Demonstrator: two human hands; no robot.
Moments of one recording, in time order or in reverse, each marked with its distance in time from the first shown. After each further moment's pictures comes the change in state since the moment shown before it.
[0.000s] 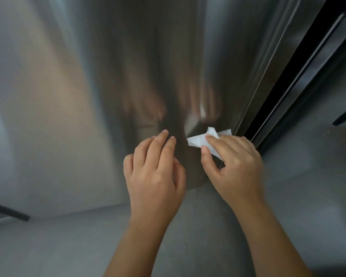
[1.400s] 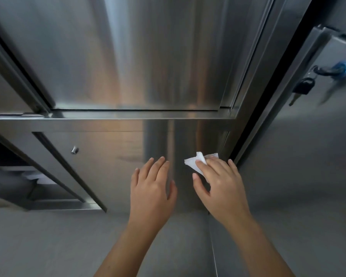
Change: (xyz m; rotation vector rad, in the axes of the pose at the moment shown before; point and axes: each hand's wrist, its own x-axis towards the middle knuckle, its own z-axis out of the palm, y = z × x) left_hand 0.277 0.137 -0.384 0.060 -0.309 -0.213; right_hand 0.306 -0.165 -0.372 0.110 -0.306 -0.087
